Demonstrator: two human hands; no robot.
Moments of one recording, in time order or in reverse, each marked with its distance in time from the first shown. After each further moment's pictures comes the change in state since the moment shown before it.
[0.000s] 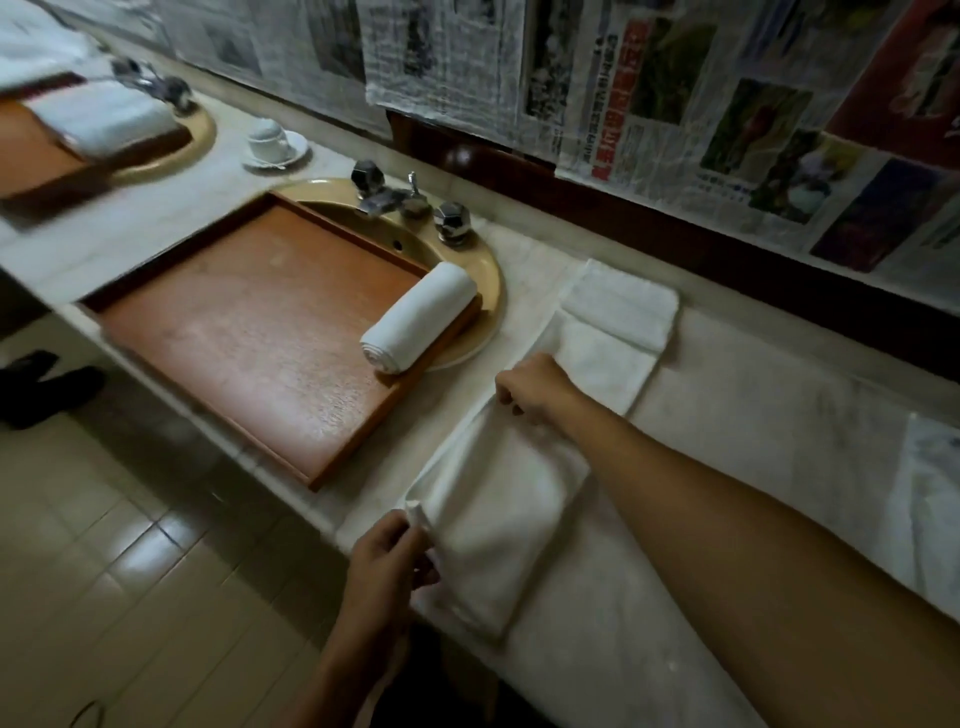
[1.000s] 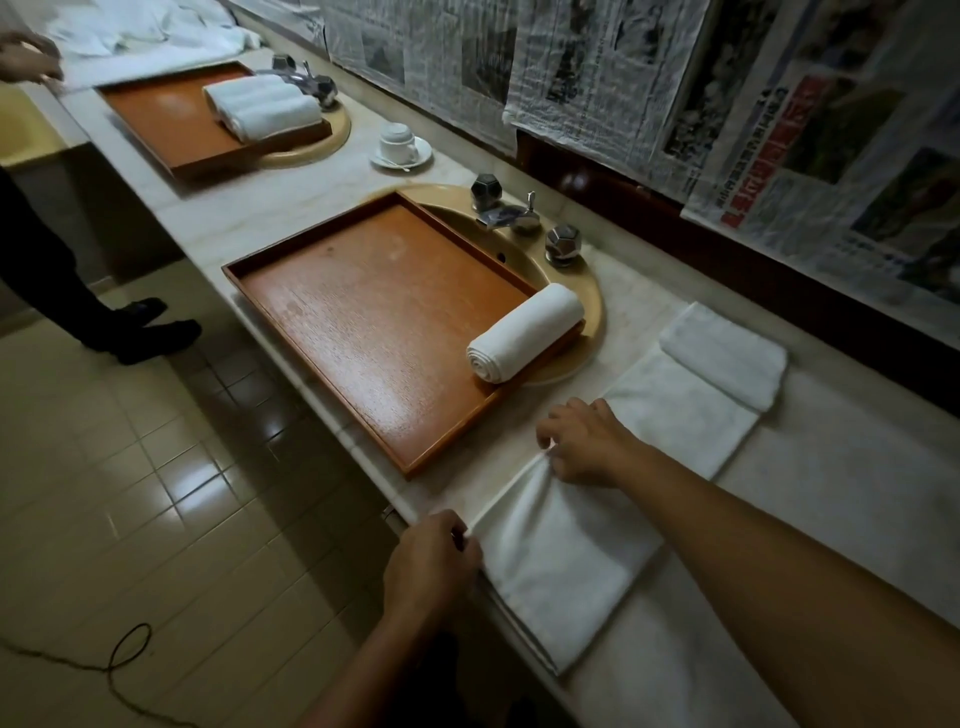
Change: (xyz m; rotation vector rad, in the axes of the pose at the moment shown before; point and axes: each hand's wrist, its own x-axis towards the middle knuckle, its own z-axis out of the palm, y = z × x) left_hand 0.020 0.000 -0.042 0.869 0.239 0.098; right_hand 0.012 -0.003 0.050 -1.136 -0.193 -0.639
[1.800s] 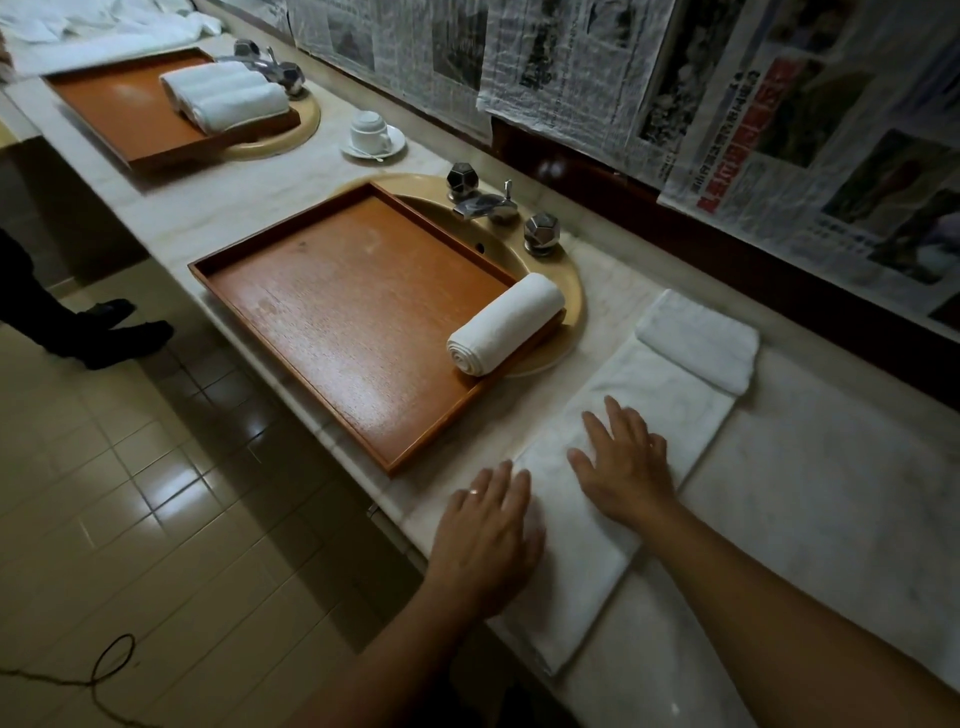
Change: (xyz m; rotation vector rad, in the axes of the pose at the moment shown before) left_hand 0.019 0.027 0.033 0.492 -0.185 0.557; right_hand -0.051 0.017 0.052 0.169 0.166 0.497
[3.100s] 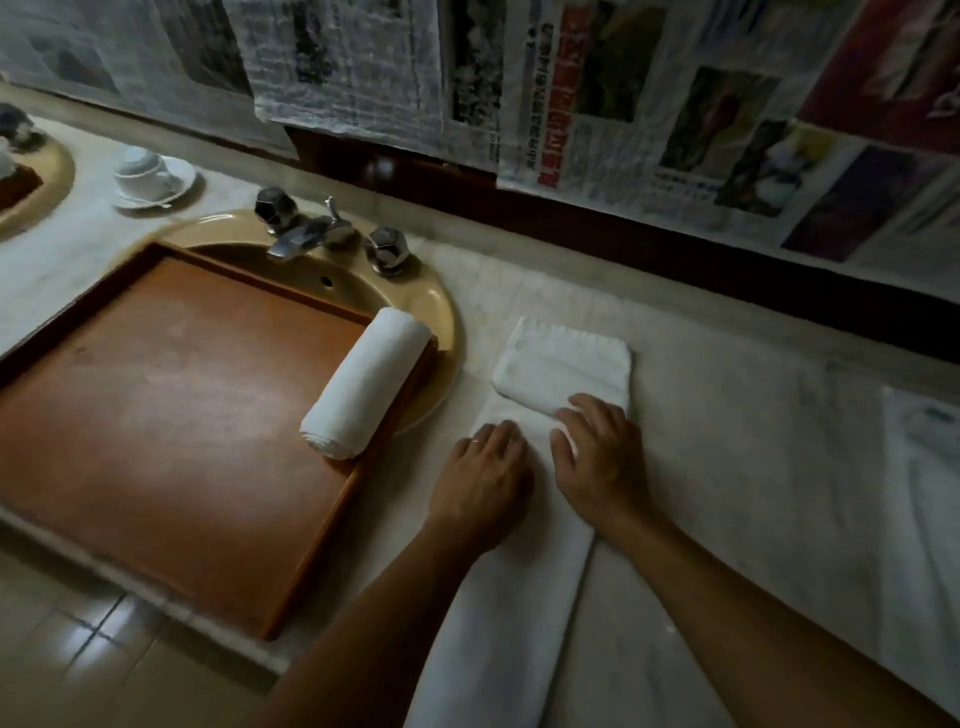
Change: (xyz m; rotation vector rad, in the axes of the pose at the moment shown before) left_hand 0.164 0.050 -0.014 0.178 -0.040 0.415; right_hand 0.026 0.066 0.010 0.198 0.602 0.146
